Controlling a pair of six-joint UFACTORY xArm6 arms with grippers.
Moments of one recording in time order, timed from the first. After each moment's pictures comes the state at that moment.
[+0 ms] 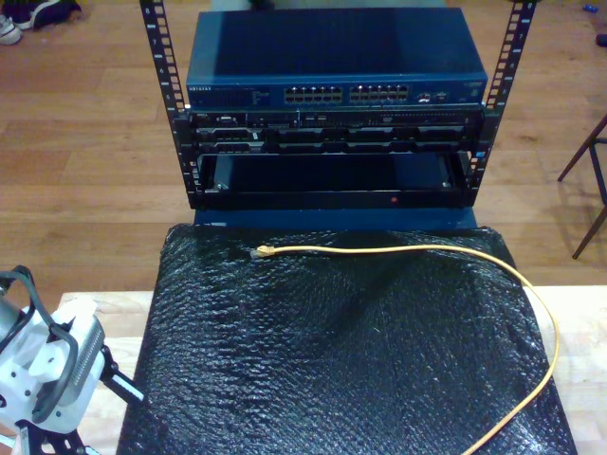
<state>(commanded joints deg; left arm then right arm) 27.5 -26.1 -31.1 -24.7 88.4 -238.1 -28.0 -16.2 -64.5 37.6 94.8 -101.9</state>
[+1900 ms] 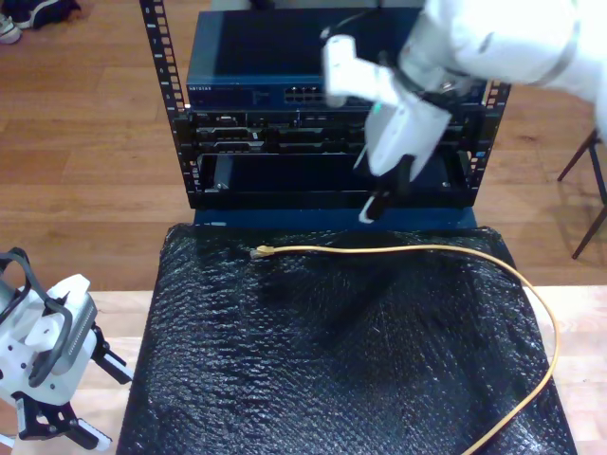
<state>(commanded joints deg) 27.3 -18.3 -36.6 -24.5 86.4 -238.0 20.7 6.5 -80.6 15.3 71.1 -75.8</state>
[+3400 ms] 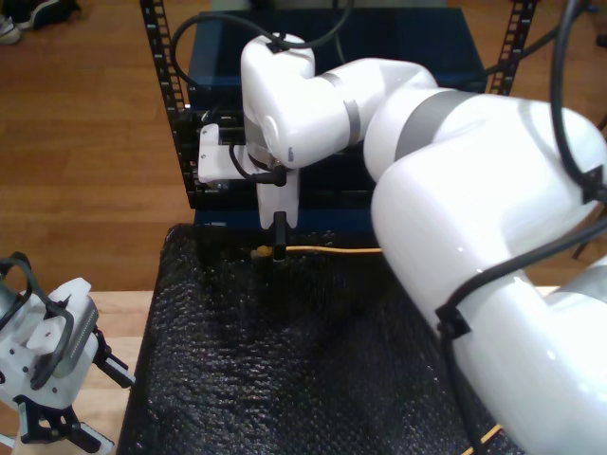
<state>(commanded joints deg) 27.3 -18.2 -36.1 -24.7 86.4 -238.0 33.2 33.8 -99.7 0.3 63.8 -60.7</state>
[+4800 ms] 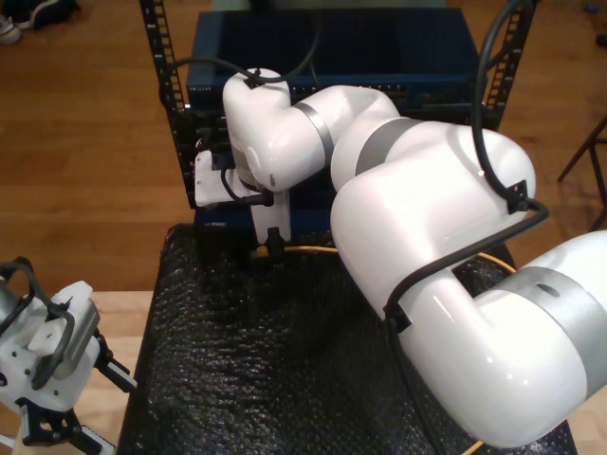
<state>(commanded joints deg) 27.3 -16.7 -36.2 -24.5 86.4 -238.0 34.2 41.3 -104.8 -5.0 63.5 -60.3</state>
